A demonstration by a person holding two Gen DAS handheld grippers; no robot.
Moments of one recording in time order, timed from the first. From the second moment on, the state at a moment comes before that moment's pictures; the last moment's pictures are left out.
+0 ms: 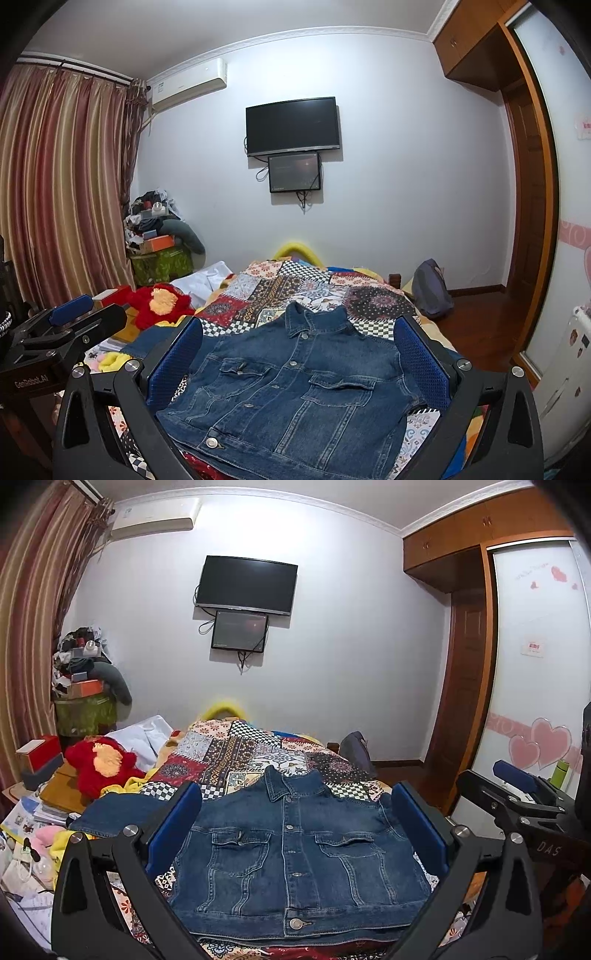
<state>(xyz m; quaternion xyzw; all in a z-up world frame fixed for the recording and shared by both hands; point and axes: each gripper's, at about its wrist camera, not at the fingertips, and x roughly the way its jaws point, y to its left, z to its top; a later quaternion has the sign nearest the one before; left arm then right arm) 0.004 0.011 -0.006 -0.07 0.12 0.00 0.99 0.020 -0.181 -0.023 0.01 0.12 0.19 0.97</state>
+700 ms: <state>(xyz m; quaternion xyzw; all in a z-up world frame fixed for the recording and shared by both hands) 0.003 0.013 -0.007 -0.07 0.12 0.00 0.99 0.020 -0.177 -0.021 0.01 0.12 0.19 0.97</state>
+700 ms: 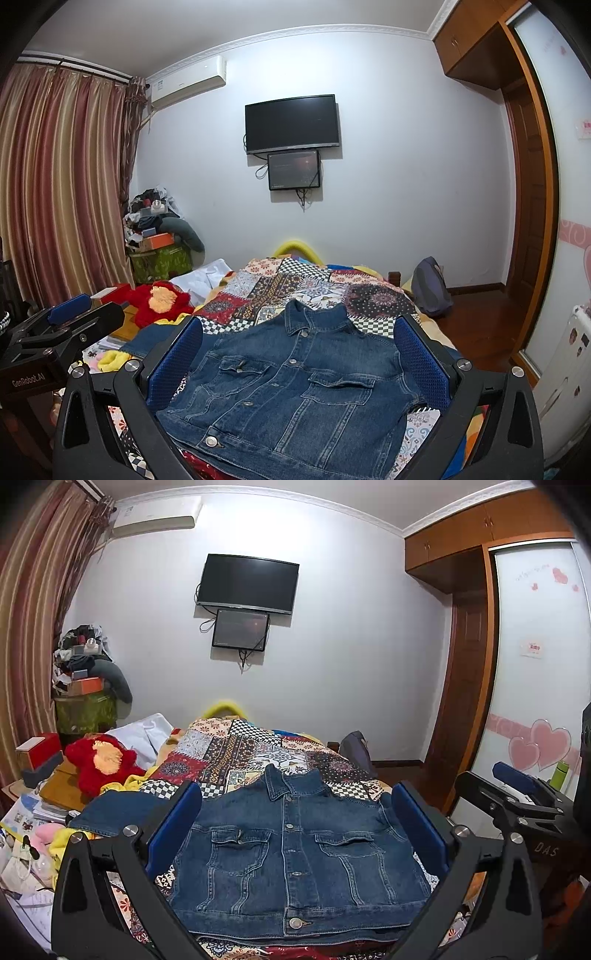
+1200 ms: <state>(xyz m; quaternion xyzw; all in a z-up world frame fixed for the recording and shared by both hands) 0.011 0.014 -0.011 -0.08 0.13 0.00 0.99 0.028 -0.176 -0.026 0.01 0.13 0.19 0.97</state>
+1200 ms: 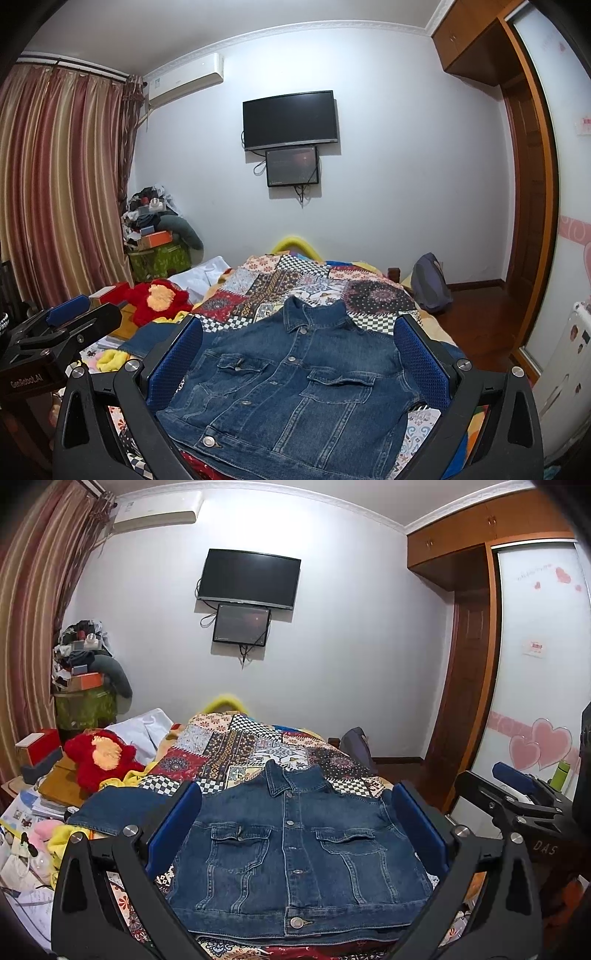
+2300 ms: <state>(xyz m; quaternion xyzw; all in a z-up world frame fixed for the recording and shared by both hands) 0.172 0.191 -0.091 -0.13 0.25 0.18 0.94 0.229 -0.087 -0.081 -0.05 0.26 0.18 0.95</state>
